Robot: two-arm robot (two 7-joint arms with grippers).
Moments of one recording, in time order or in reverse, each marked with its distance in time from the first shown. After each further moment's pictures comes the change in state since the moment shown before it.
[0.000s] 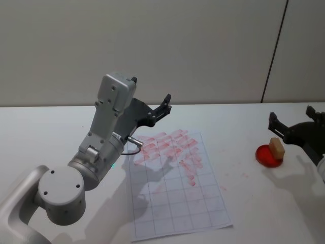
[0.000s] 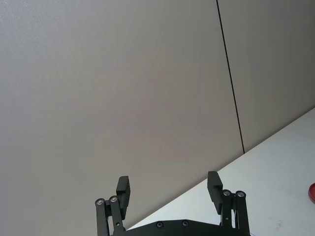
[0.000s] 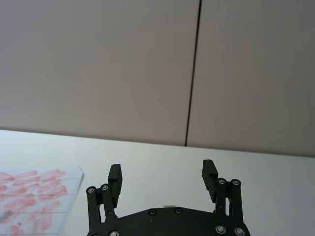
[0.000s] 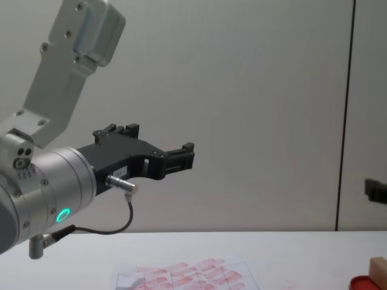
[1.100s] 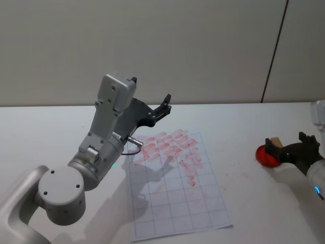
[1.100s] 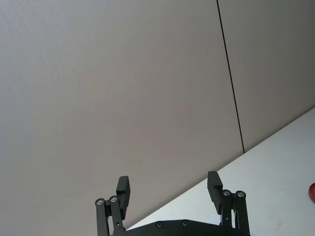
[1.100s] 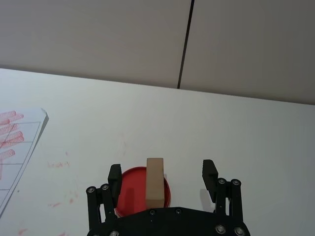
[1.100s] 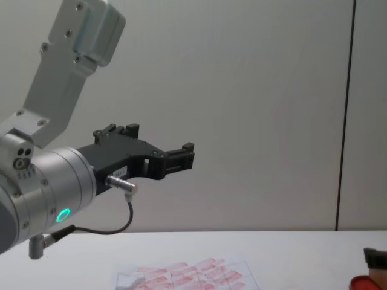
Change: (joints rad) left arm 0.000 0.000 0.000 0.000 0.000 0.000 0.000; right arm 0.103 -0.046 -0.012 0.206 -0.074 0.152 0.041
